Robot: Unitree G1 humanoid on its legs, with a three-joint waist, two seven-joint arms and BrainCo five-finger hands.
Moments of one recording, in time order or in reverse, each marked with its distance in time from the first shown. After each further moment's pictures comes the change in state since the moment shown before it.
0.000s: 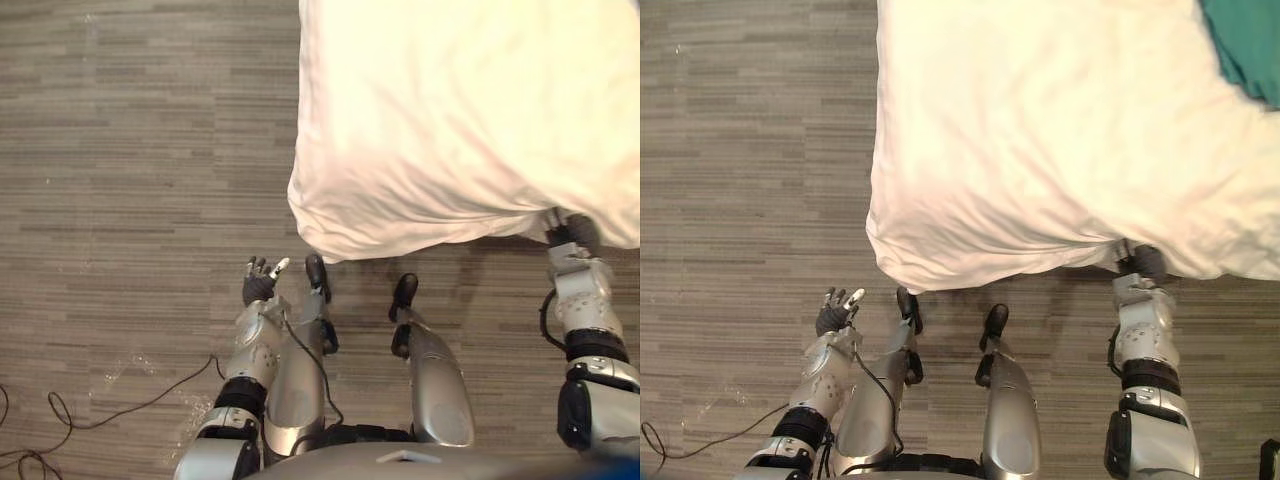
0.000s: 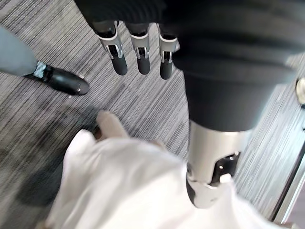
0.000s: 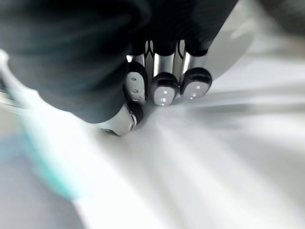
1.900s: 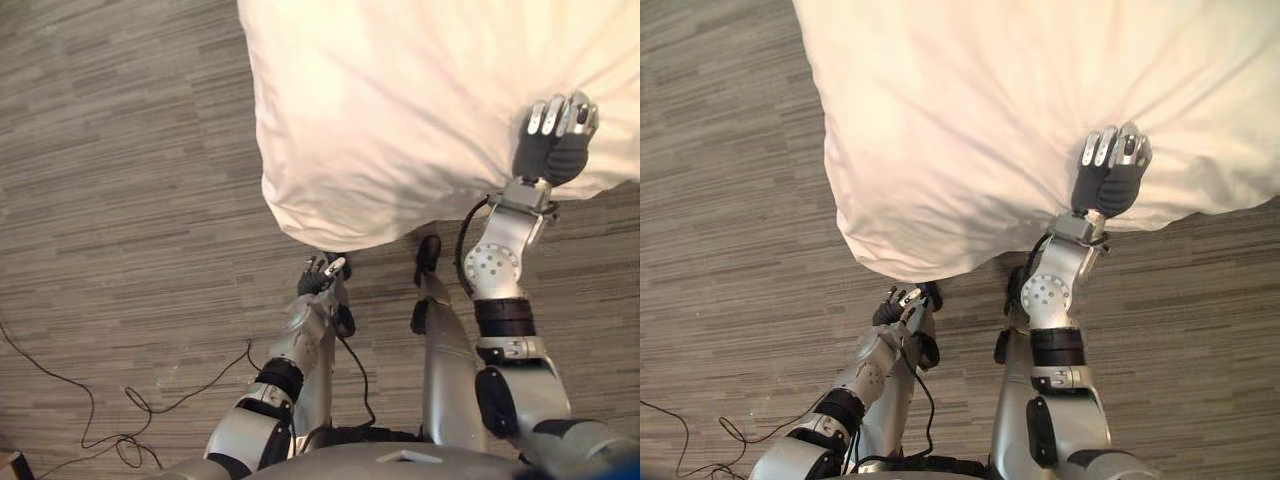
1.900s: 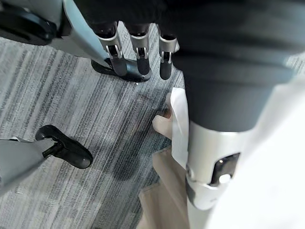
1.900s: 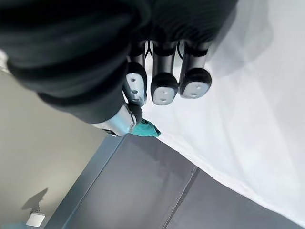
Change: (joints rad) left arm -0.151 -0.127 -0.103 0.148 -0.049 0.047 0.009; right arm -0.063 0.408 0.323 -0.418 0.065 -0.446 0.040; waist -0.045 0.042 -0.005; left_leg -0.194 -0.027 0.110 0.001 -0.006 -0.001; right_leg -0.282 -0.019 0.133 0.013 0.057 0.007
